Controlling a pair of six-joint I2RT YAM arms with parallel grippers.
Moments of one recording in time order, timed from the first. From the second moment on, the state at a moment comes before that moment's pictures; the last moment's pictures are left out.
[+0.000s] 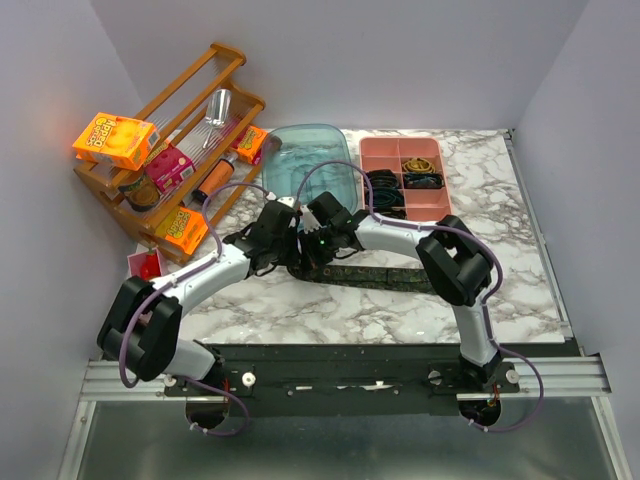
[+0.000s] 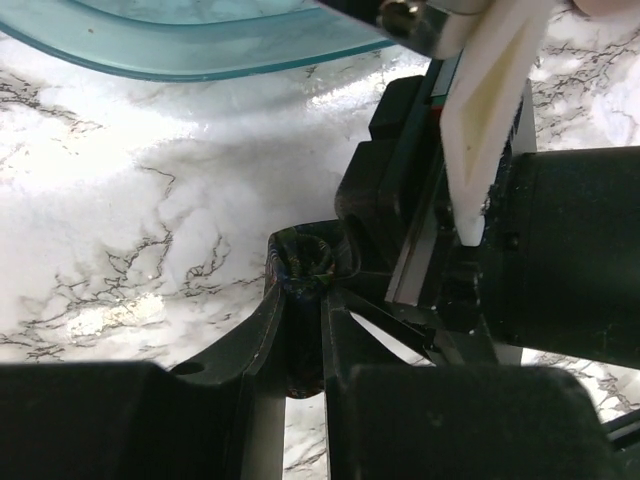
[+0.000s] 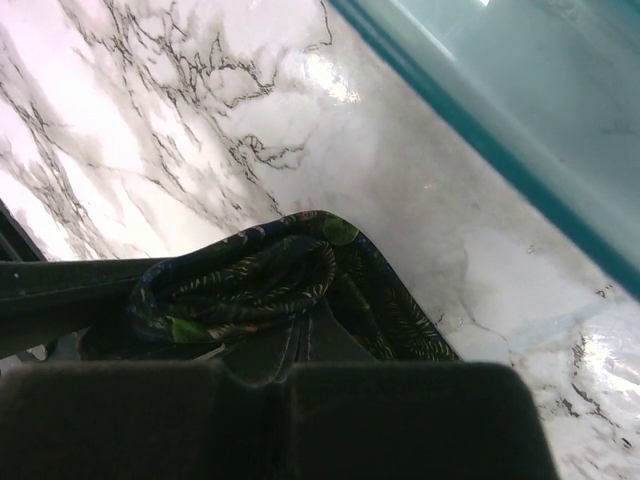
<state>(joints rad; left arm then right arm) -0.56 1.39 0.82 -0.28 -0.01 -0.47 0.81 2.08 1.42 -0.30 -0.41 0.30</state>
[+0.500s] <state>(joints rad) -0.60 1.42 0.87 -0.37 -0.12 -0.45 0.81 2.09 1.42 -0.30 -0.42 0.31</state>
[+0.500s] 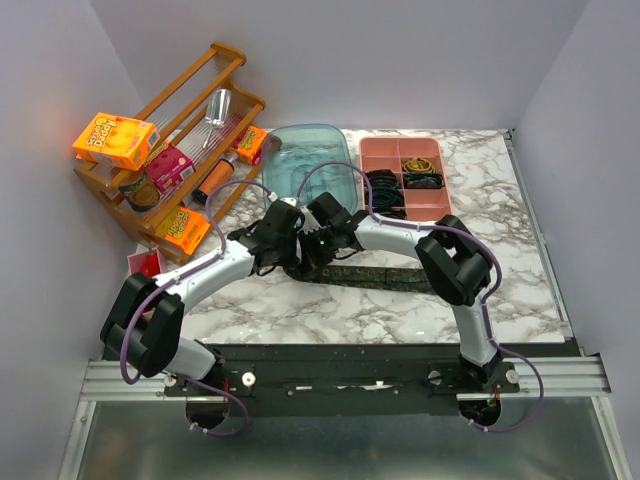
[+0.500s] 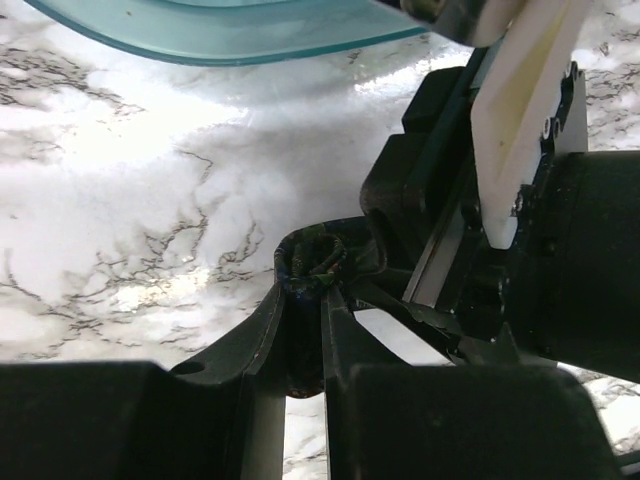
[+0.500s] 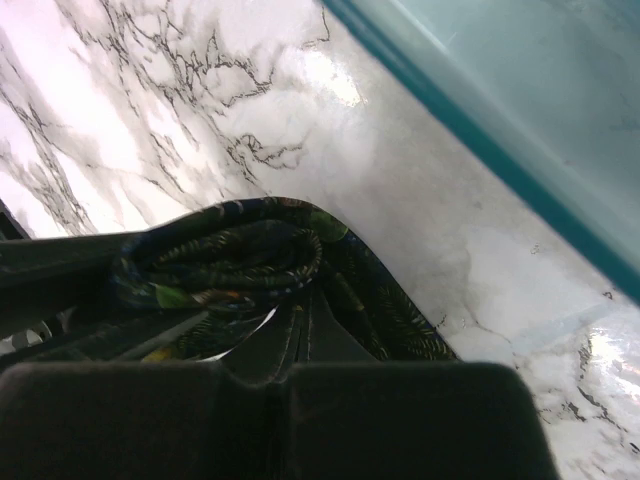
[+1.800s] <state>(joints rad) -0.74 1.62 1.05 -0.73 -0.46 -0.42 0.69 1.90 1.26 -0.31 -0.37 0.31</state>
